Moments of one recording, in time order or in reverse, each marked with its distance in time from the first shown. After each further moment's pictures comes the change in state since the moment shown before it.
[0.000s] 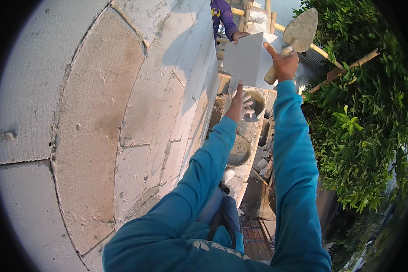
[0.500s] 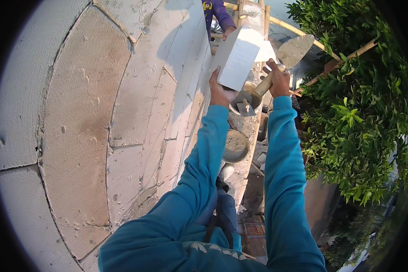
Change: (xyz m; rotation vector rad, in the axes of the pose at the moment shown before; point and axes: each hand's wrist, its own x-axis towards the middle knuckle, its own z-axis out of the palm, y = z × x) left_hand 0.002 0.038 0.000 -0.715 -0.052 0.122; right_hand -0.052 0.089 -0.004 0.865 -0.347 0.572
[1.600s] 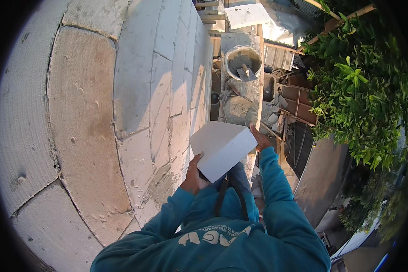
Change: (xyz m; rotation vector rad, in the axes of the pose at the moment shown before) left_hand -0.352 0.021 -0.087 0.350 0.710 -0.411; right_hand -0.259 0.192 -0.184 0.069 -0.199 0.996
